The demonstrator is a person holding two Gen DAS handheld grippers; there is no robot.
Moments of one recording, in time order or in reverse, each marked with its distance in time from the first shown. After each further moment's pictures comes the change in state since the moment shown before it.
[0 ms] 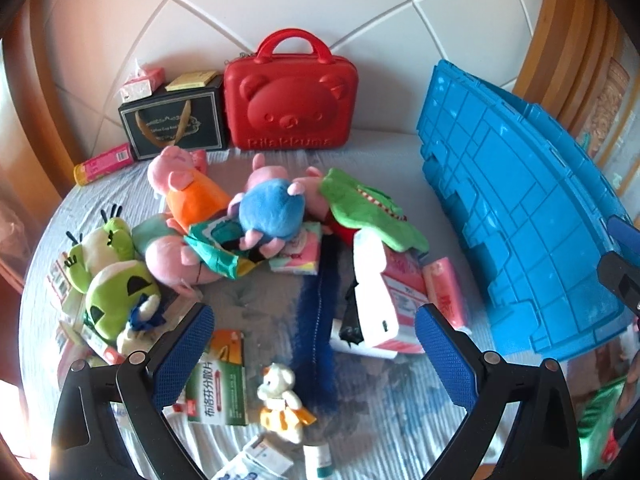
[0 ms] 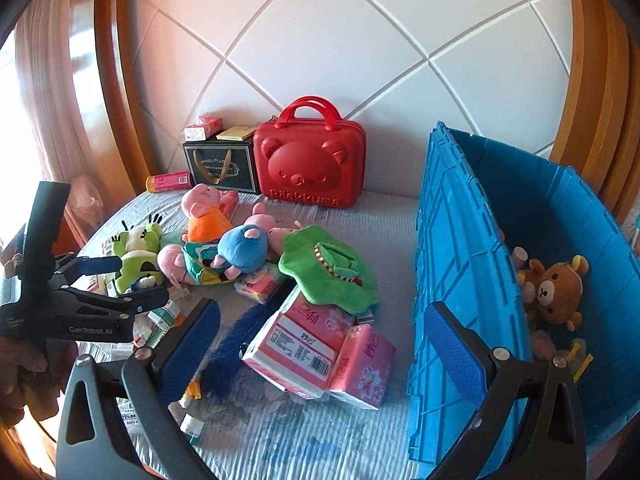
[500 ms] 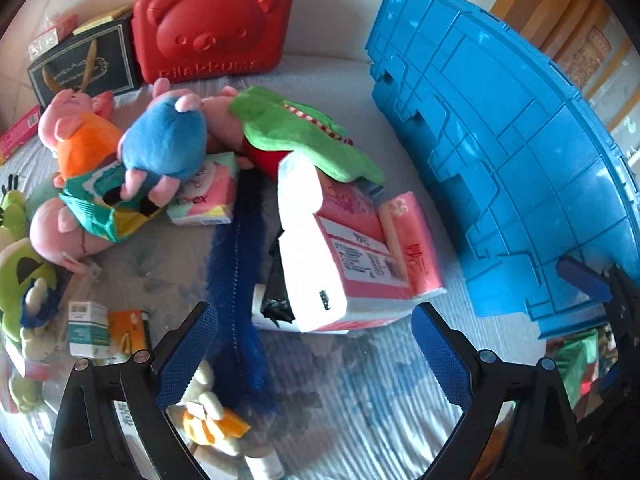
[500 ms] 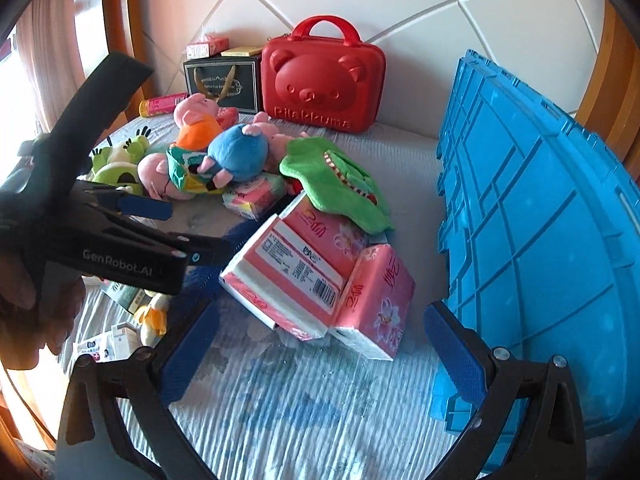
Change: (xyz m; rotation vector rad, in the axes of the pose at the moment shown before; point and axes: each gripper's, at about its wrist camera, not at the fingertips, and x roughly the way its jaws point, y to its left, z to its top) left arm 0.111 -0.050 -0.017 0.057 0.216 -0.205; right arm 0.073 0.011 -0.084 -0.075 0.181 -0.022
